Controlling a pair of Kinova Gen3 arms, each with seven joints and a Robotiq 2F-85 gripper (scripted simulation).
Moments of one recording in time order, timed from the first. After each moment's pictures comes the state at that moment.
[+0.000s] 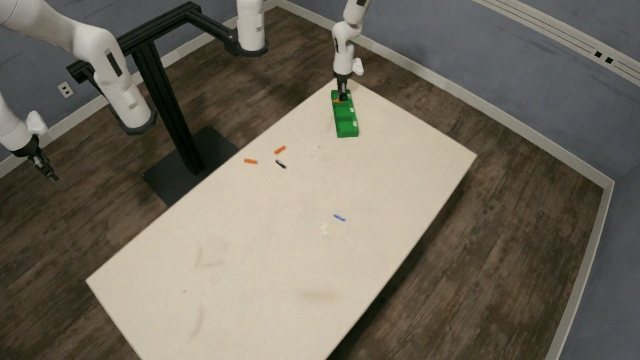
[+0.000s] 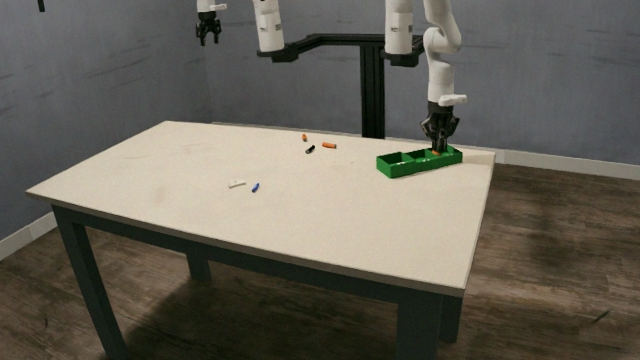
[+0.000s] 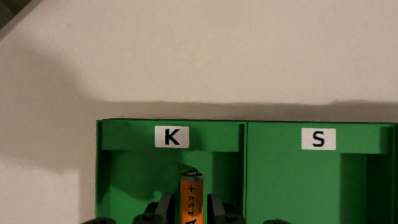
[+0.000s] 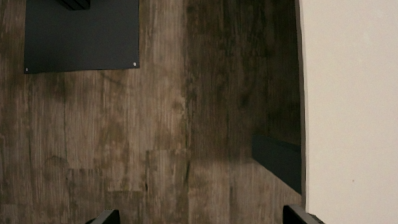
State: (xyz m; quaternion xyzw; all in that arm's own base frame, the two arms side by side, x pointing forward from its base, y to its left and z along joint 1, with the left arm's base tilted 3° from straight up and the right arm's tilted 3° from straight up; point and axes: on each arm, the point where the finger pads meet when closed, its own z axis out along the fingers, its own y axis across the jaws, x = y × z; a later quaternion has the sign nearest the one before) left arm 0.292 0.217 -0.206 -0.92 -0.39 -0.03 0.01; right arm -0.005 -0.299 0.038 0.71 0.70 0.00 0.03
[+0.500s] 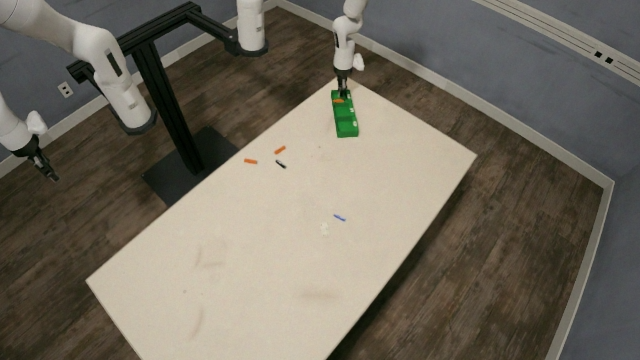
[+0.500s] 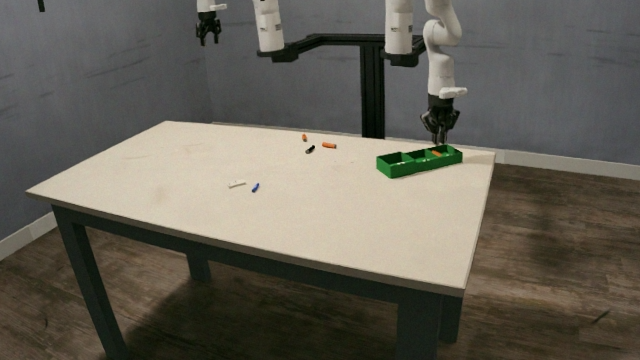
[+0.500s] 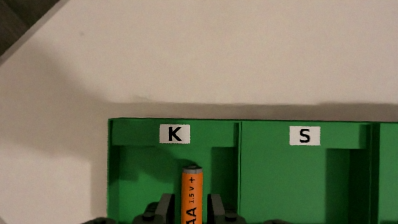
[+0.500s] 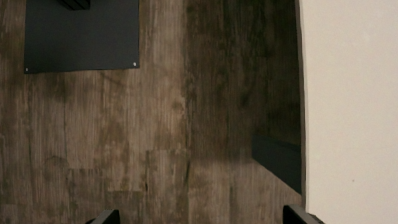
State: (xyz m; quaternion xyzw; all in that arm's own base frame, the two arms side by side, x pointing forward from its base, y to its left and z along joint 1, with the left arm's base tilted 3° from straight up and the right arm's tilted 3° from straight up) left arm 0.291 0.216 -0.184 -0.92 -0.39 -0.03 0.01; right arm -0.005 -0.299 0.038 0.71 0.70 0.00 0.03
